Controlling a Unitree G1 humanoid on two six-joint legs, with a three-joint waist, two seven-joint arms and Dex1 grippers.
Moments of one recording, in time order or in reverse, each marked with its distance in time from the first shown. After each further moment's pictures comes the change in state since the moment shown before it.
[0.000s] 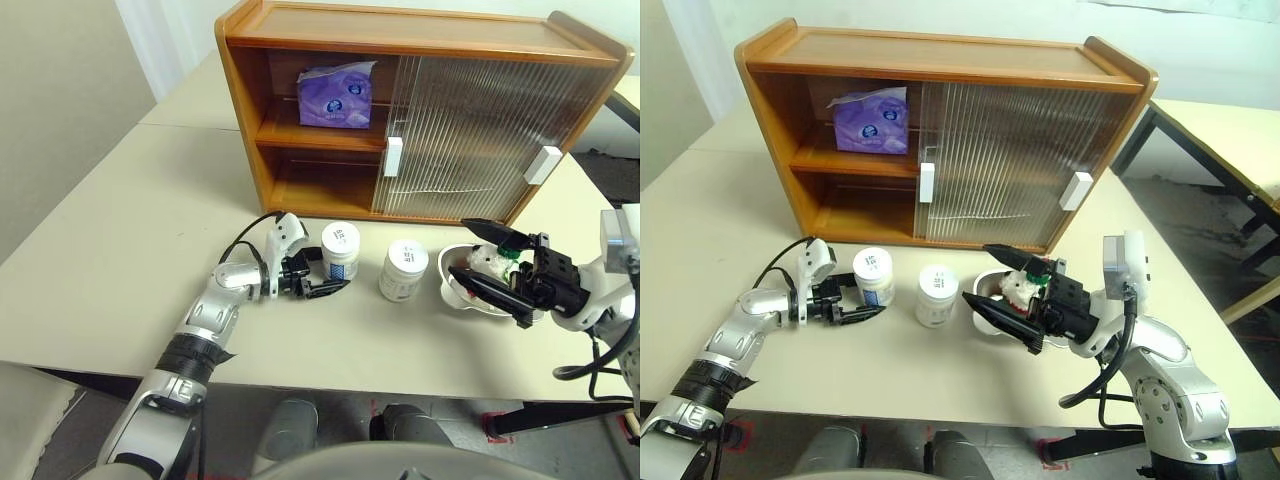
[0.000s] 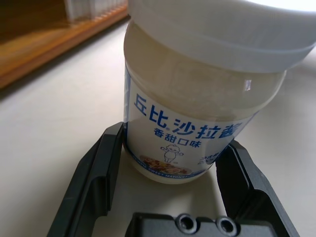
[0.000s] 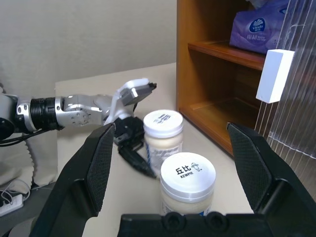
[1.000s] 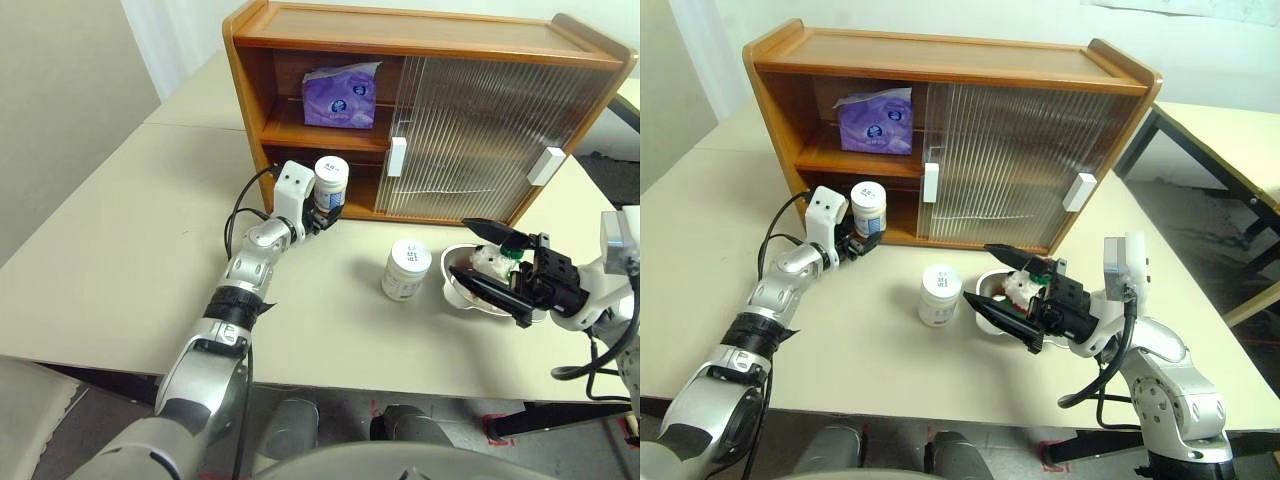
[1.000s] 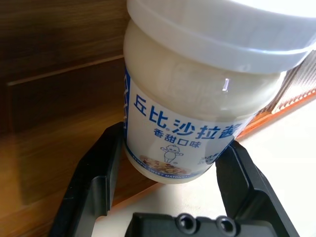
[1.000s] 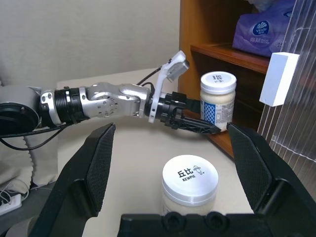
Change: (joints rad) left arm -0.279 -0.208 0.105 0.254 0.148 0.070 0.568; right arm 0.000 0.009 0.004 0.017 -0.010 -0.027 0.007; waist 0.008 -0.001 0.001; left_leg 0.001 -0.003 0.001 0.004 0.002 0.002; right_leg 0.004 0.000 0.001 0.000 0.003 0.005
